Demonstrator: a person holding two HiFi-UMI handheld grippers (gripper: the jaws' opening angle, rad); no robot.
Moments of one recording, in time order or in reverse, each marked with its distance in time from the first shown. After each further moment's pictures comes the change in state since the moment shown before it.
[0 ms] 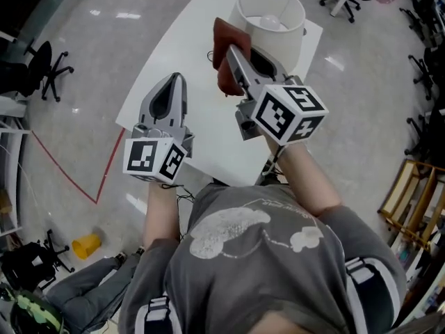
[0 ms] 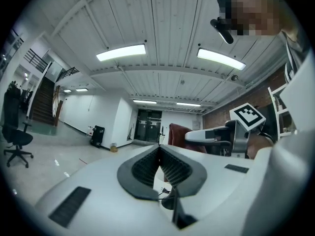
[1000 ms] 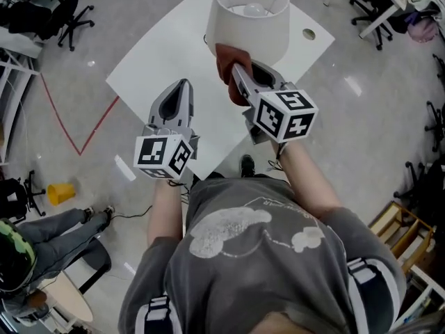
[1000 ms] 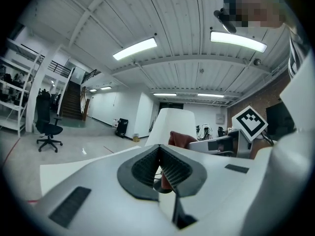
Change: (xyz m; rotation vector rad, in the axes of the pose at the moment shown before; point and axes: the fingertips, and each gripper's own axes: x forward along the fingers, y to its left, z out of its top) left arm -0.009 -0.077 -0.076 -0.030 0.069 0.300; right arm -0.048 -0.081 -0.059 -0.096 0.321 0.189
